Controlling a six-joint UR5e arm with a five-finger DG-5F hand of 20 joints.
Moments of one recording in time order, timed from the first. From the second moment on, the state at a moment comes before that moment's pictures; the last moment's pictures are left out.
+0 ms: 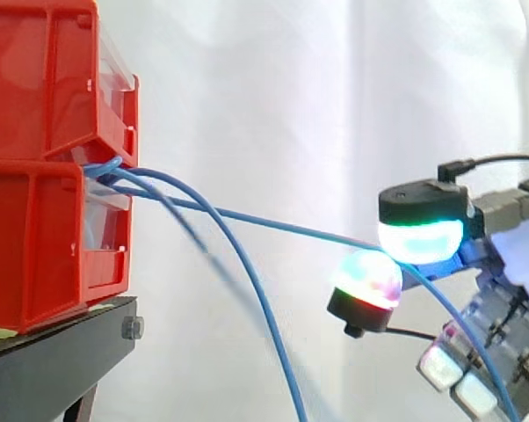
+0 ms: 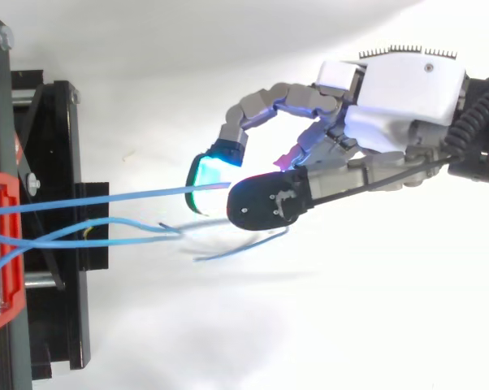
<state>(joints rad) 0.17 -2.21 -1.16 -3.41 -1.20 0.25</state>
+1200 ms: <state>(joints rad) 0.17 -2.20 -1.21 -3.28 -1.20 0.20</state>
